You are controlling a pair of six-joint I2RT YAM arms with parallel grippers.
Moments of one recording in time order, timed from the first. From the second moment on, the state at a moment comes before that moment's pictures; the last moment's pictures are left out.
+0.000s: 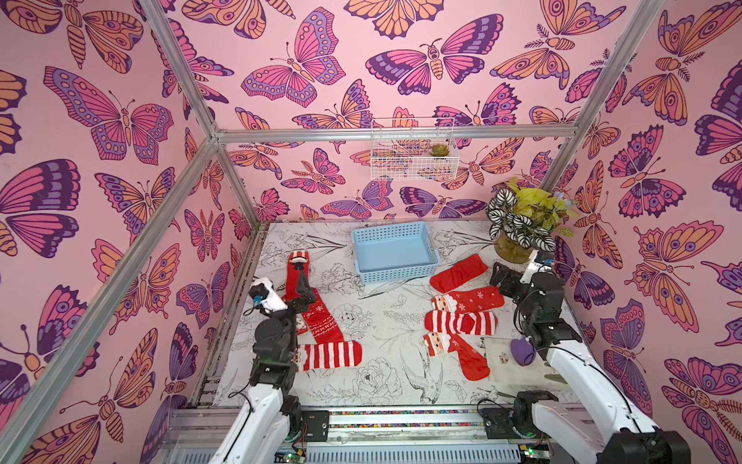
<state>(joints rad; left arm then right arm) -0.09 0.61 0.17 0.57 -0.23 -0.39 0.04 0.94 0.55 0.01 0.09 0.43</state>
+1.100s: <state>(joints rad) -1.13 1.45 0.85 -0.28 -0.18 -1.09 0.03 0.70 0.36 -0.19 -0.27 0.57</state>
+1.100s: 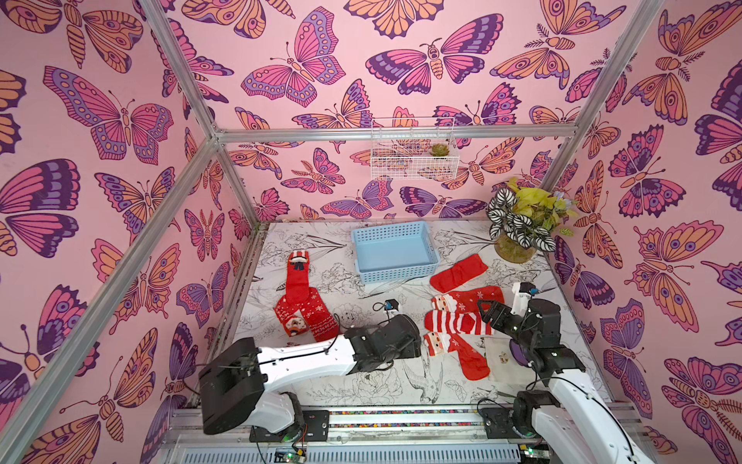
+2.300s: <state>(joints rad) -1.15 1.83 0.99 -0.11 -0.08 -1.28 0.03 0.67 0.34 -0.19 -0.22 0.58</state>
